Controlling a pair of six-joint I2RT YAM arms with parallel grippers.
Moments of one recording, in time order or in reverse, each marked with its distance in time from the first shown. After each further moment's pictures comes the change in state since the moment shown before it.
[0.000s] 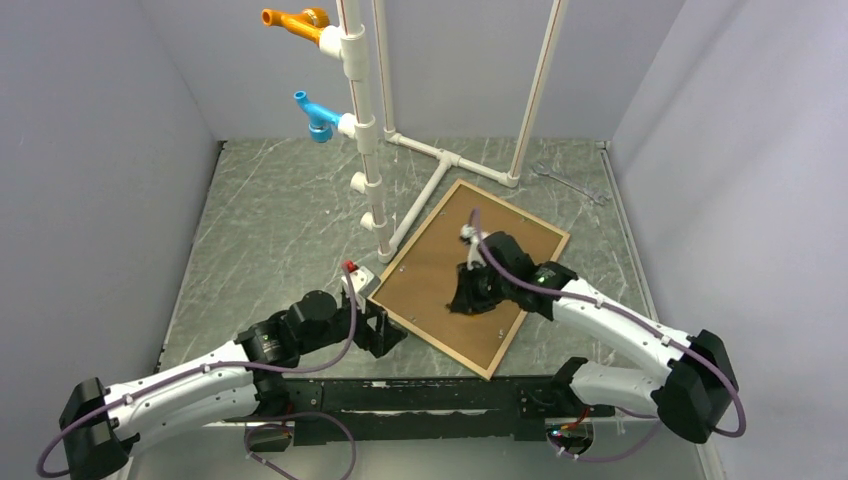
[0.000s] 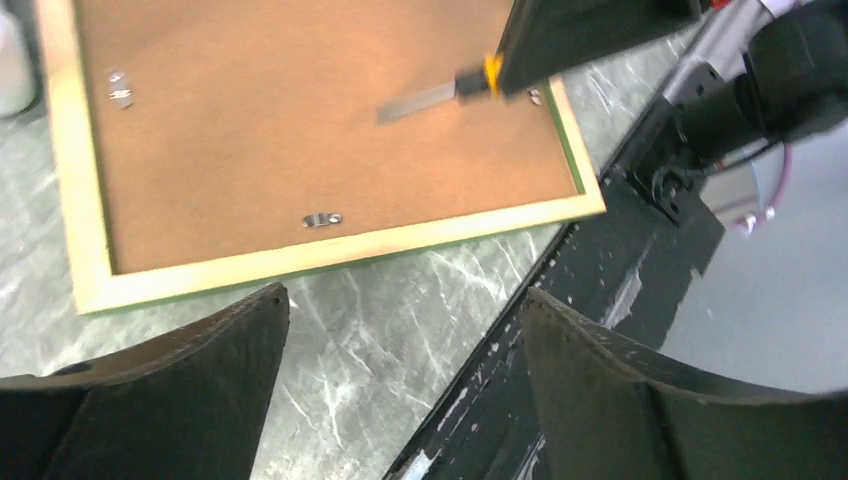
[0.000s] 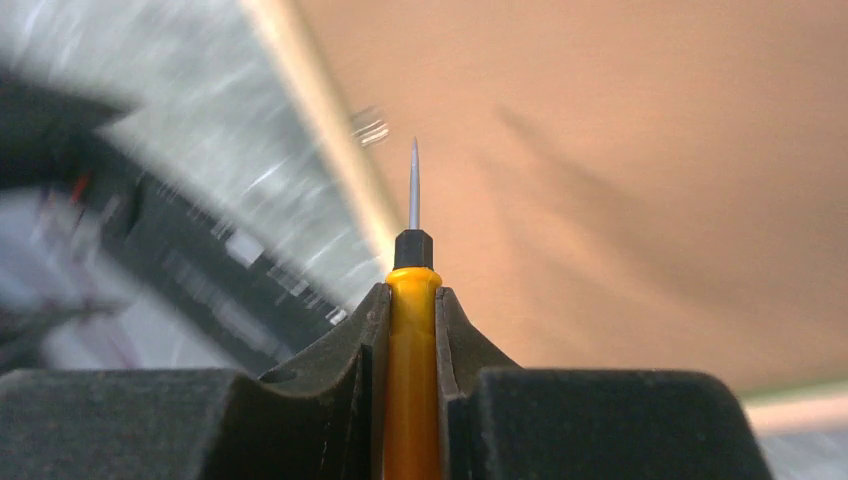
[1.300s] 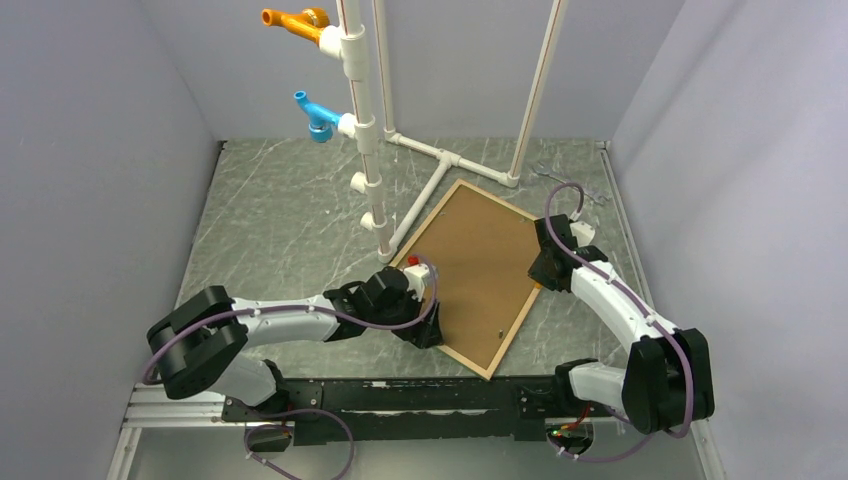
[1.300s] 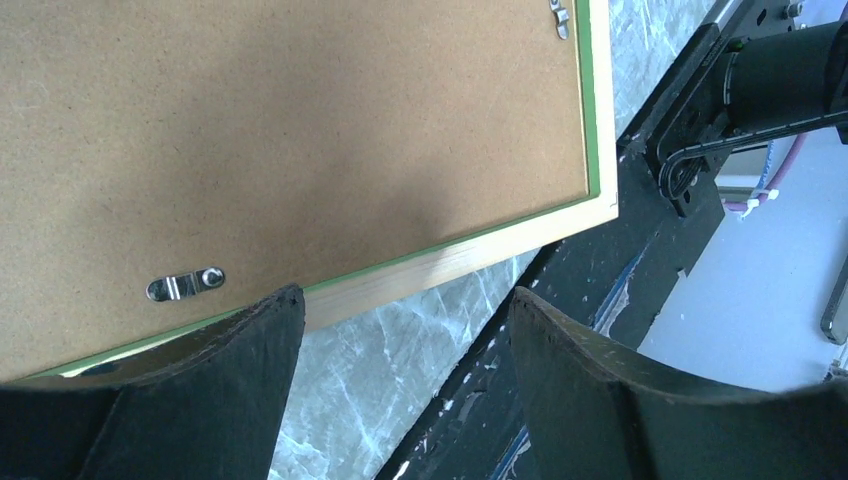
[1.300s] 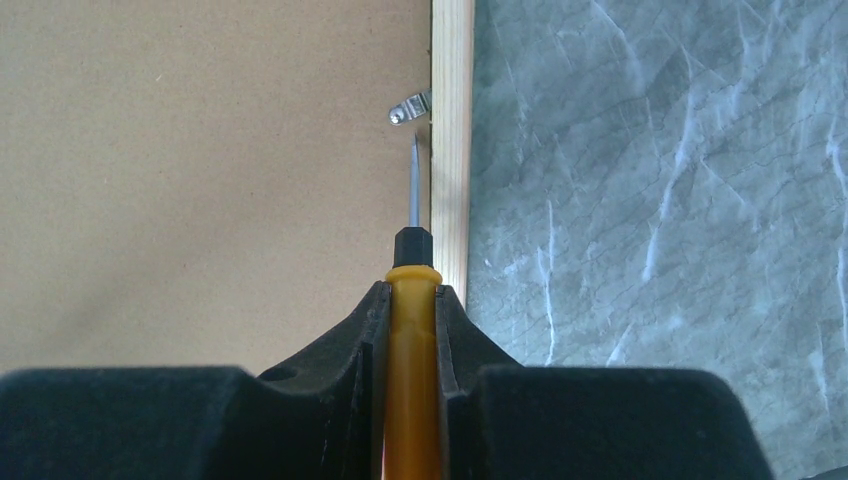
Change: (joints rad) left arm 0.007 0.732 0.245 0.156 0.185 -0.163; right arm -0.591 0.088 -0.043 -0.101 0.609 0.317
